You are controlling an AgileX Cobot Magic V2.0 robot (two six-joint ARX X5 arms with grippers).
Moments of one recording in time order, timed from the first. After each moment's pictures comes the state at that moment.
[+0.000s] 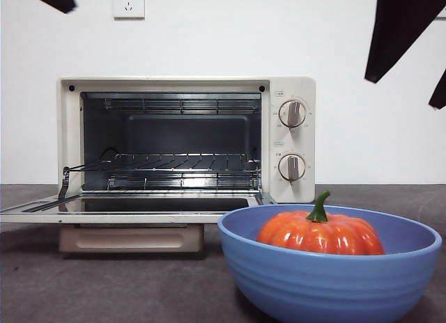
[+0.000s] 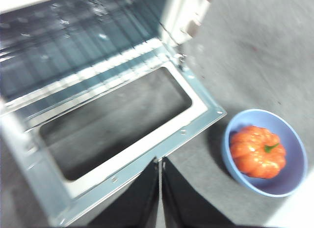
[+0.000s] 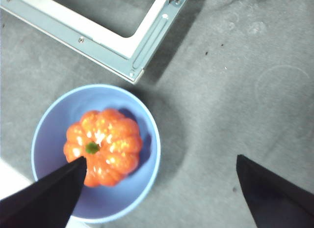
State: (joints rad) left arm -0.44 0.95 1.08 -0.84 0.26 0.00; right arm 0.60 0.97 0.89 -0.87 -0.11 0.18
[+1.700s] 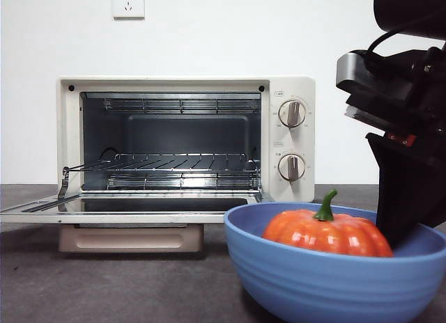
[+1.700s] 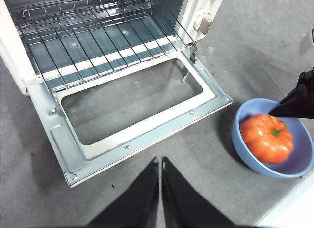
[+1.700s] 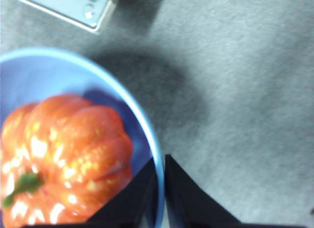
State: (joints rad) left arm -0.38 0.63 0.90 -0.89 0.26 -0.02; right arm 0.60 1.20 0.61 -0.51 -0.20 0.31
